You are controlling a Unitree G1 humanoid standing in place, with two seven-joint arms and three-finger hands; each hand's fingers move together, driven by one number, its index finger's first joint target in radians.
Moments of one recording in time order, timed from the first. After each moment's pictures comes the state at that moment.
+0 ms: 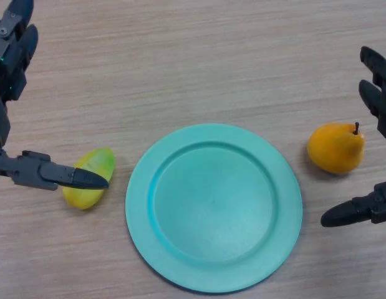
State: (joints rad) left arm -0.09 0.33 0.25 -0.48 -0.09 0.16 -0.21; right arm -0.03 -0.28 -0.17 -0.62 0.00 0.45 0.33
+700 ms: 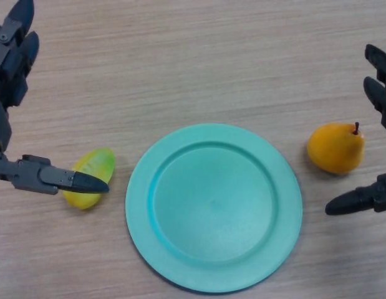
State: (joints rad) left arm -0.08 0.33 0.25 -0.51 -0.15 0.22 -0.21; right arm -0.09 -0.31 -0.18 -0.48 0.01 0.36 0.32
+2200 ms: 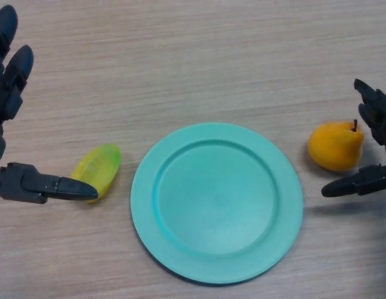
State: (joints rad) left arm -0.04 0.32 0.32 -0.58 -0.29 0.34 -0.21; right arm -0.58 -0.40 -0.08 1.04 -0.12 -0.53 0.14
